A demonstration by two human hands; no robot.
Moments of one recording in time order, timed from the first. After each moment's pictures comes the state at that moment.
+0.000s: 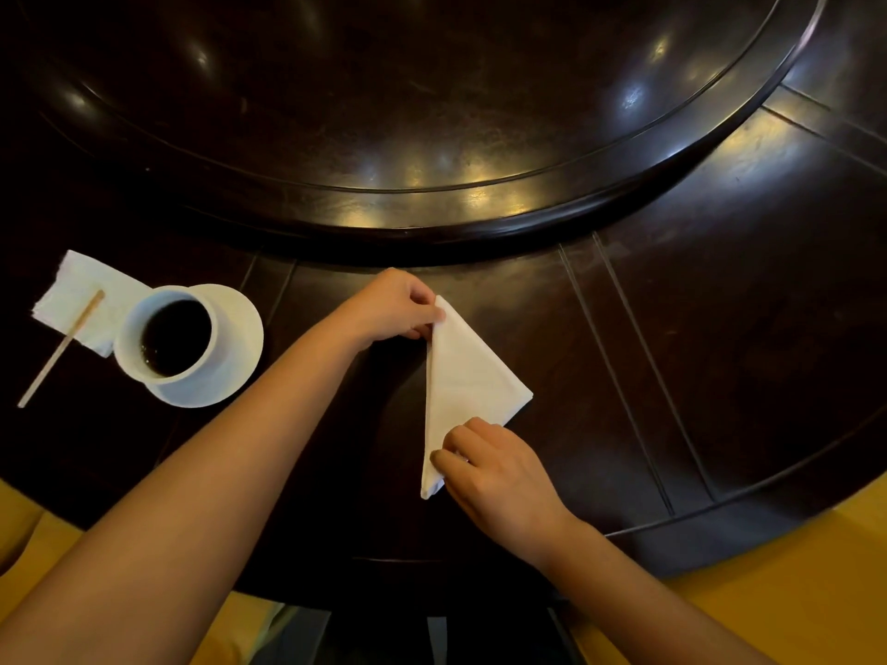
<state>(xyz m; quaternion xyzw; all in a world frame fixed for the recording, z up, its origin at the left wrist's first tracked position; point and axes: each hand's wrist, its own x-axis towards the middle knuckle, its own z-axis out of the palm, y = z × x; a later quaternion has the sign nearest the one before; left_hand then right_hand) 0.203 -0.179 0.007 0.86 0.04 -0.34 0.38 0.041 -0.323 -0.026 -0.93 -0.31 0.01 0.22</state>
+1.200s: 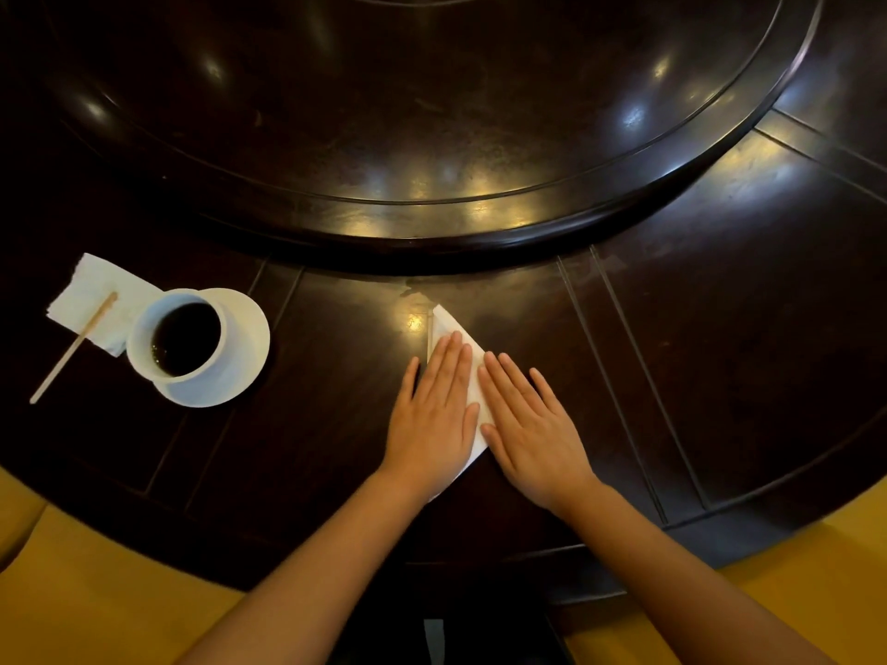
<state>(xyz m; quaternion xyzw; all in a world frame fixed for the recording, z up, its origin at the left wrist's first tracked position) 0.080 -0.208 -0.061 0.98 -0.17 -0.04 0.11 0.068 -0.362 -0.053 -0.97 -0.20 0.07 0.11</state>
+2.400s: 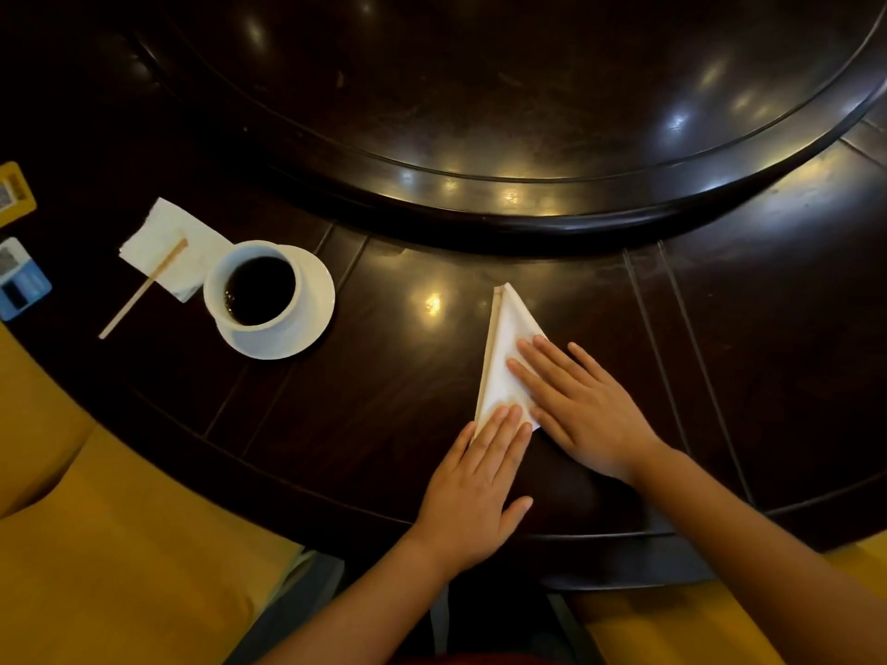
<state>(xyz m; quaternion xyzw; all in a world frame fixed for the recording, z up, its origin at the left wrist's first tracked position) -0.004 -0.189 -0.059 0.96 -0.23 -0.11 0.10 0.093 -0.372 -0.046 -0.93 -0.35 0.11 0.04</state>
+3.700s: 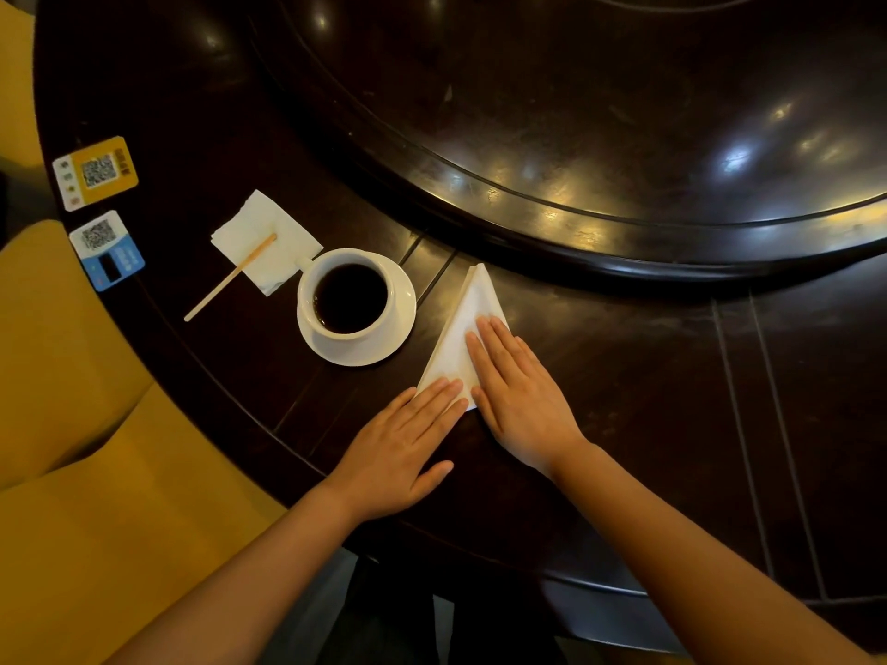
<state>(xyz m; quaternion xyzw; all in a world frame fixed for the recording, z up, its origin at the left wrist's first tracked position) 0.037 -0.040 -0.060 0.96 -0.24 -0.07 0.14 0.124 -0.228 -0.053 -0.93 -0.33 0.12 0.11</state>
